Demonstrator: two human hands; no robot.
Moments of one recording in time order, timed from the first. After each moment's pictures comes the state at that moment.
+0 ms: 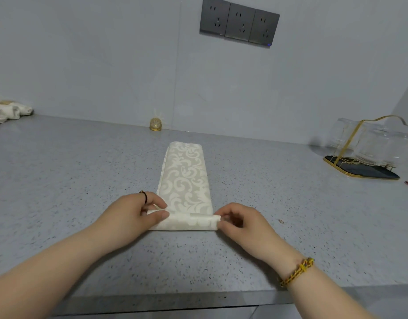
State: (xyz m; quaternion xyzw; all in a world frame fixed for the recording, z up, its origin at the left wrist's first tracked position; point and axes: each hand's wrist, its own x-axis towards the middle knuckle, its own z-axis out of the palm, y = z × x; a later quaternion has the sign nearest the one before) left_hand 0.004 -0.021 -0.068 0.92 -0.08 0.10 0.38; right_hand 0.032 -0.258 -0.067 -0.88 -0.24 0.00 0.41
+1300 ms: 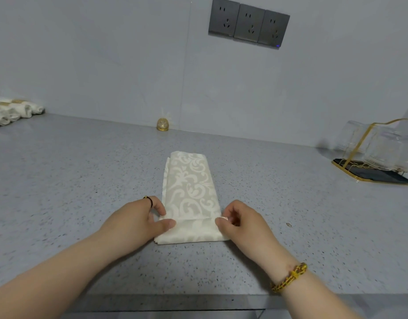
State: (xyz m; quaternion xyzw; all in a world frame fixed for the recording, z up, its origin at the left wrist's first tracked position) left_hand -0.003 -0.027 -0.066 0.94 0.01 0.07 0.33; right_hand 0.028 -0.239 -0.065 -0.91 -0.16 -0.04 0.37
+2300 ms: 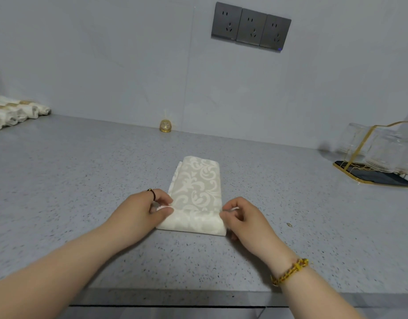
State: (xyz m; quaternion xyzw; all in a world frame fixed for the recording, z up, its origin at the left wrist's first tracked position) left_hand 0.000 -0.021 -0.067 0.90 -0.06 0.14 0.41; right_hand 0.031 -0.238 -0.064 -0.87 -0.15 0.01 0.47
